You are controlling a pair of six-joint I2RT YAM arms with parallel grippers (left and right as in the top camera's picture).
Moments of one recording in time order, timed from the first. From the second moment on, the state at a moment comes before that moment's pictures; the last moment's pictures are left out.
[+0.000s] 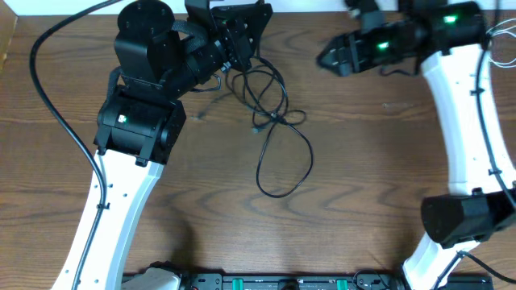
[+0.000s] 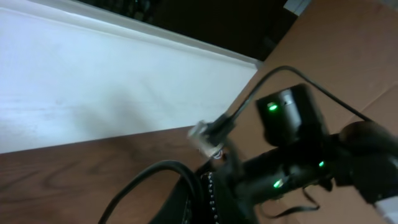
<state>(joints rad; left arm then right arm) -0.31 1.39 1.60 -0.31 0.52 -0.50 0.22 1.92 2.15 -1.28 -0.58 -0.10</state>
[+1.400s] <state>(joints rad) -0.15 1.37 1.60 -0.30 0.55 -0.65 0.36 2.27 2.15 -1.27 -0.32 0.20</state>
